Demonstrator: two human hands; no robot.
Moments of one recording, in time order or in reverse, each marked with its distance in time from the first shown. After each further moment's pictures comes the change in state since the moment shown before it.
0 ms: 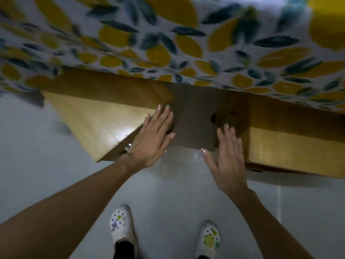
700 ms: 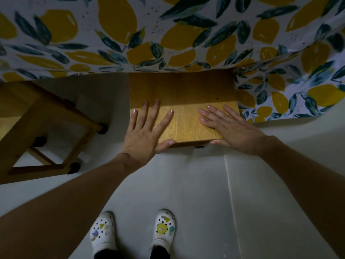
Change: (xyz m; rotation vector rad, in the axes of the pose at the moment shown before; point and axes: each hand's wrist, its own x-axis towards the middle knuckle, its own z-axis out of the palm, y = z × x) left_hand 0.113 0.250 0.126 0.352 -0.061 0.180; right_hand -0.003 0.344 -0.133 -0.437 -0.339 -0.507
